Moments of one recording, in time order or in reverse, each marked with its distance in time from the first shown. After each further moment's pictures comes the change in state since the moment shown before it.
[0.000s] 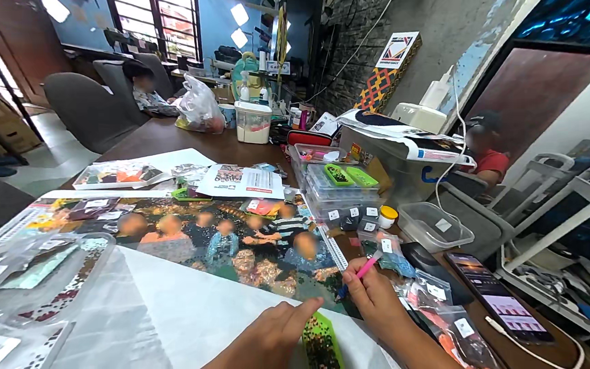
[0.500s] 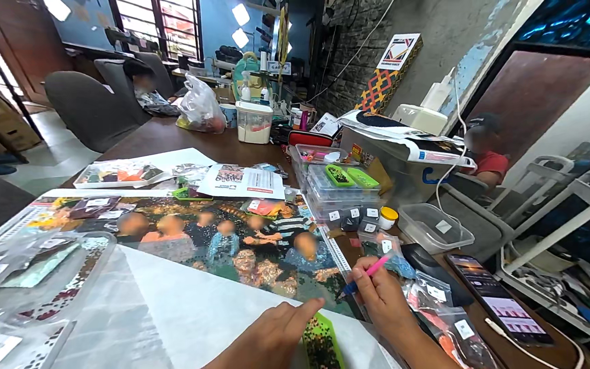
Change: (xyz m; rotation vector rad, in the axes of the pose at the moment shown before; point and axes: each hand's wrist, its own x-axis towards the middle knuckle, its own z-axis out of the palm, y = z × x) left_hand 0.002 0.001 0.000 0.011 -0.012 -0.007; right_hand -0.002 0.004 0.000 0.143 0.107 0.019
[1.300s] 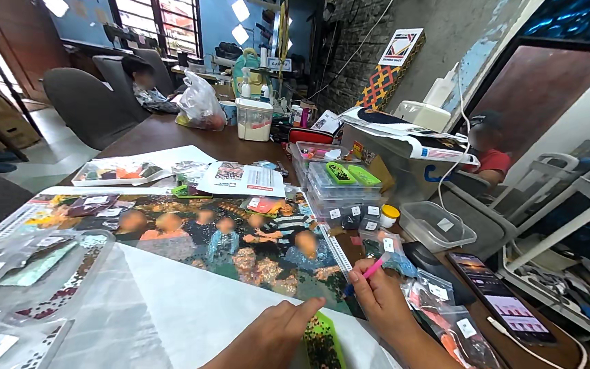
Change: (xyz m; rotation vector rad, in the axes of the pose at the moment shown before) left_hand -0.001 0.001 -0.001 -0.009 -0.015 -0.013; right_hand -0.003 0.003 0.002 -0.135 -0.003 -0.107
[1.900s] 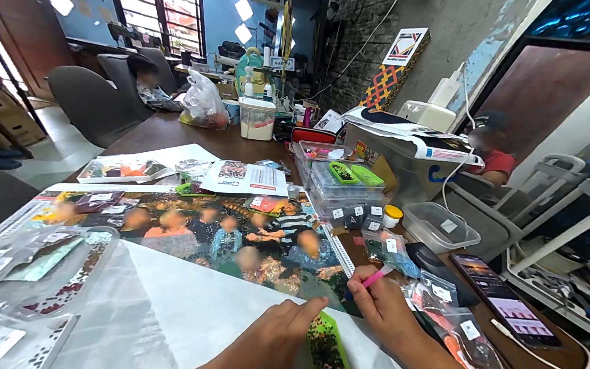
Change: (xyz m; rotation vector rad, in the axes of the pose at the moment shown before) left_hand 0.000 -0.001 0.001 0.010 0.015 0.007; right_hand -0.002 0.000 0.001 -0.086 -0.022 -0.169
